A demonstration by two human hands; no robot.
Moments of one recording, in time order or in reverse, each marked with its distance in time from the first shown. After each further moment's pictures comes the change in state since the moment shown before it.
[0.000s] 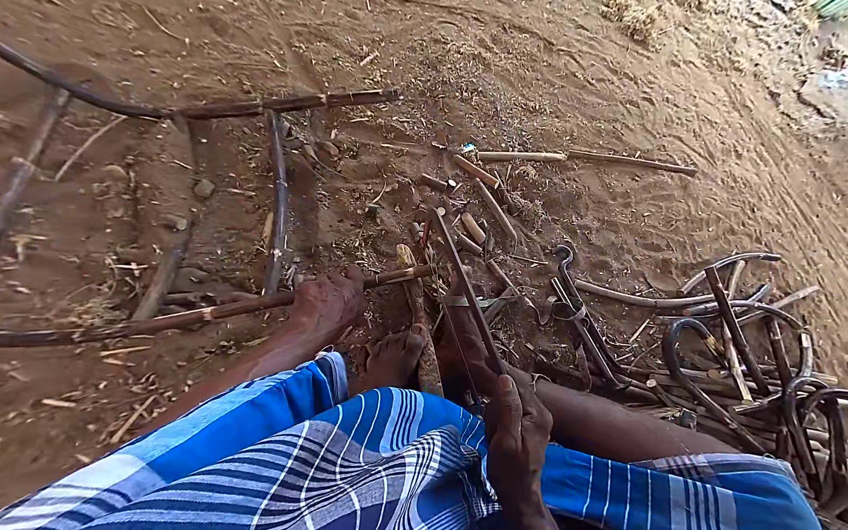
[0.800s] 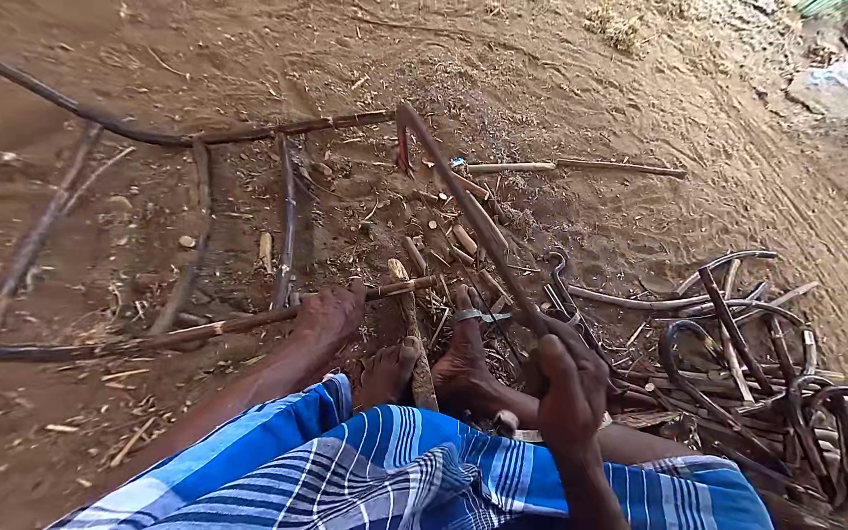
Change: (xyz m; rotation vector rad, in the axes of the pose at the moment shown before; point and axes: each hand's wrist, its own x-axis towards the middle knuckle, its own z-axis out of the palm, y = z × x) left_hand -0.051 0.031 -0.037 -0.015 0.415 0.005; right_hand 0.073 -0.049 -0.045 0.274 -0.174 -0.164
